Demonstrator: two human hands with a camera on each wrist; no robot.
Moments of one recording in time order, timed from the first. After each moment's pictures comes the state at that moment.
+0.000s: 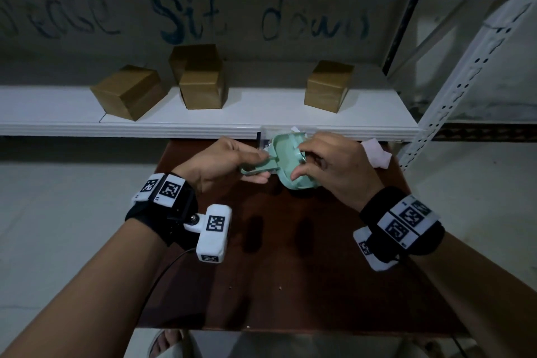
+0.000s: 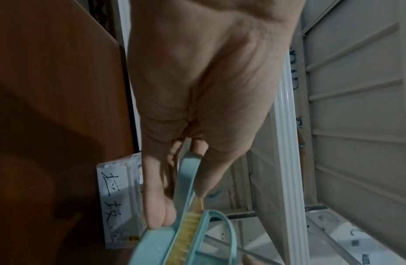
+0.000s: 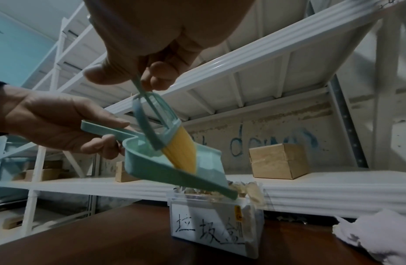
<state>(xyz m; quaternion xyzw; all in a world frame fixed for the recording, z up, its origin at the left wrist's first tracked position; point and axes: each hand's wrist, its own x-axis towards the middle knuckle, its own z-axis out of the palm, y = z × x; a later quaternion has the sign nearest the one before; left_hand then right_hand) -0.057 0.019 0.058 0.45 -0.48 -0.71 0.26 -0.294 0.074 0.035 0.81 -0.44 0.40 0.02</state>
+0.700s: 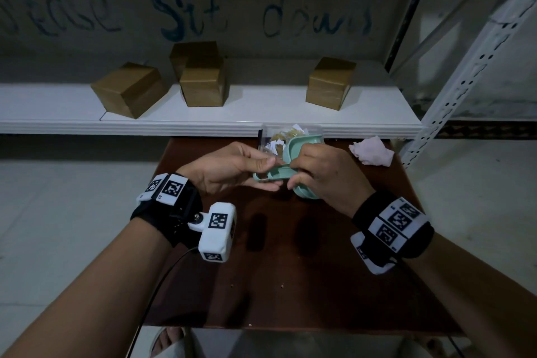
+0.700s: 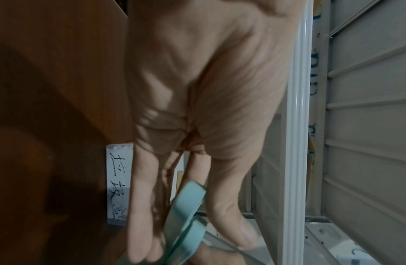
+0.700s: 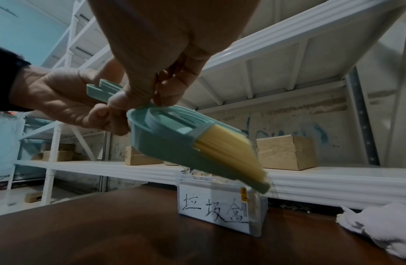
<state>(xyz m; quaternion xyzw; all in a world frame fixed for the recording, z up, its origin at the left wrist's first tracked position) -0.056 0.020 0.050 0.36 -0.50 -0.77 0.19 -0.285 0.070 0.013 0.85 -0.46 0.27 0.03</state>
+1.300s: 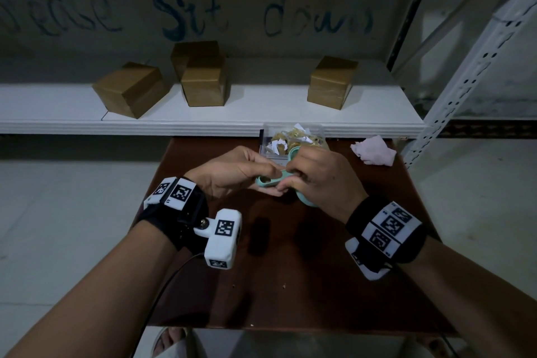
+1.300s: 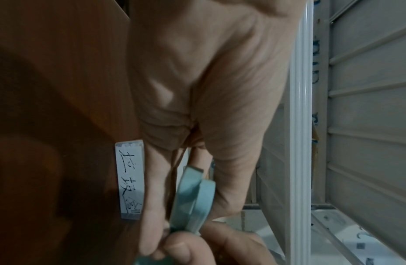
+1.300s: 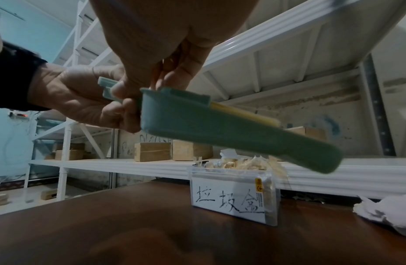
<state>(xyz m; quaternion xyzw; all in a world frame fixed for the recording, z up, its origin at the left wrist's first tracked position) -0.065 0.026 0.045 0.41 -0.53 -0.72 0.19 -0.269 0.077 0.010 0.82 -0.46 0.35 0.03</state>
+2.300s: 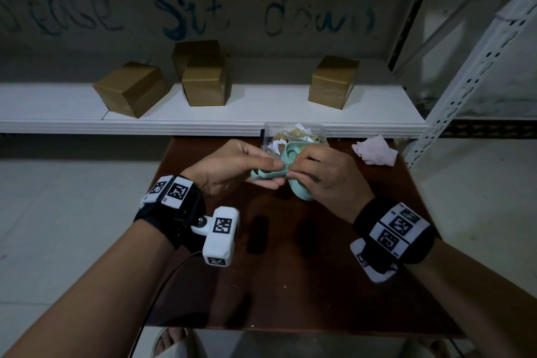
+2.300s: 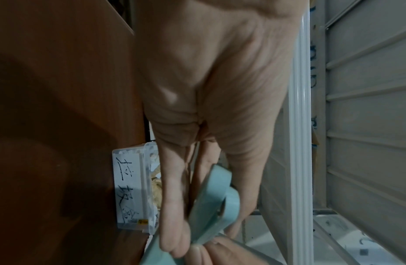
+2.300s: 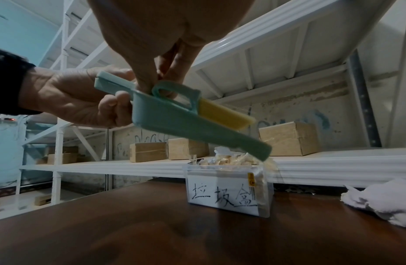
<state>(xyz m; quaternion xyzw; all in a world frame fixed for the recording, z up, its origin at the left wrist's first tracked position) -0.058 0.023 0.050 0.41 -0.52 -0.72 0.23 -0.279 0.079 0.011 0.83 -0.41 0.38 0.03</state>
